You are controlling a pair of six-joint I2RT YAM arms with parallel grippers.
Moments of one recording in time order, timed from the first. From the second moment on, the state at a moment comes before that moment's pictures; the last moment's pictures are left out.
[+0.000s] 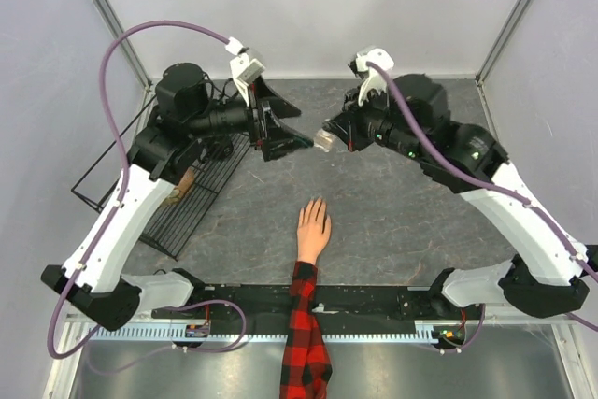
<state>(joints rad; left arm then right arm) -0.53 1.26 1.56 -0.38 0.92 -0.20 0.84 1.34 1.89 -0.82 0.00 0.22</state>
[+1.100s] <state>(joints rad) -0.52 1.00 1.40 -0.49 0.23 -0.26 0.61 1.49 0.78 0.01 0.63 0.38</state>
